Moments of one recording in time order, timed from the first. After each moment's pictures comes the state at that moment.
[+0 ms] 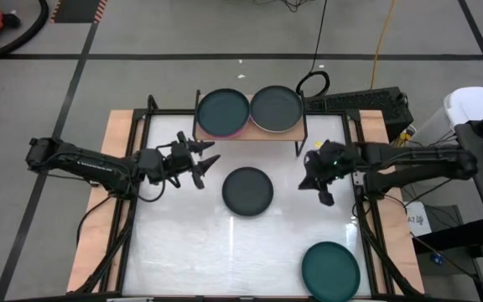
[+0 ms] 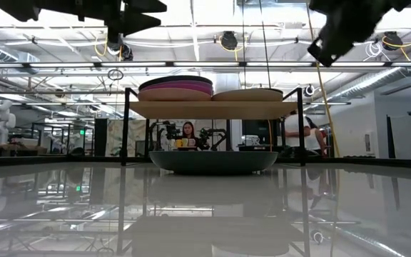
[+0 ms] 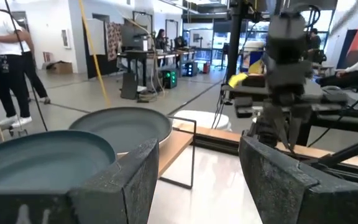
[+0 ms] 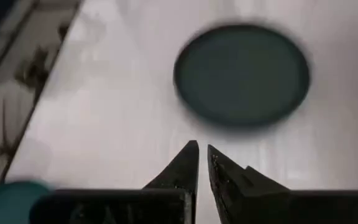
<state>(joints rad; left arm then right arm) -0.08 1.06 0.56 0.58 -0.45 0.00 -0.06 0.91 0.75 -0.59 -0.26 0.05</state>
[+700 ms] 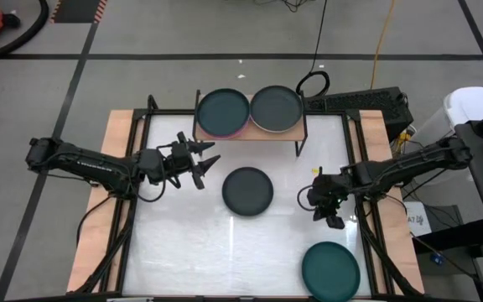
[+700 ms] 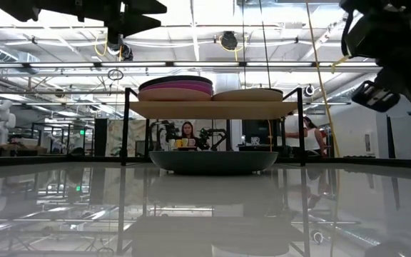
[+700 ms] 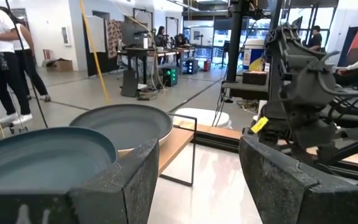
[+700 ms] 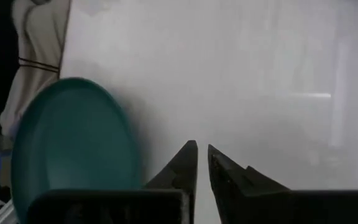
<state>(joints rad) -0.08 1.06 0.56 0.57 -0.45 -0.01 0.19 0.98 0.53 -0.58 -0.40 0.28</state>
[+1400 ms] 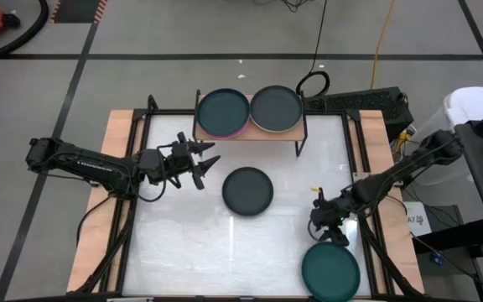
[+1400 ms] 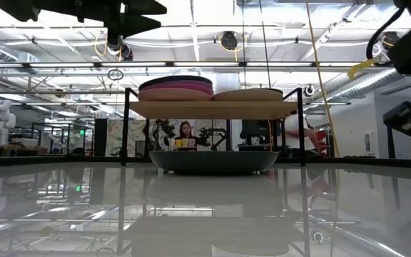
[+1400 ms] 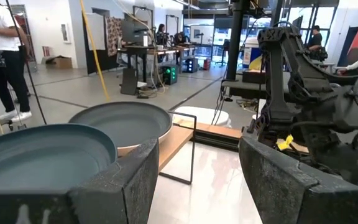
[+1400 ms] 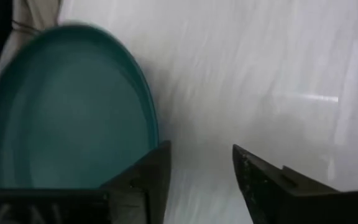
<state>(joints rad) -0.08 1.06 0.56 0.56 -0.45 -0.02 0.48 1.06 0.36 -0.26 -0.29 0.45</state>
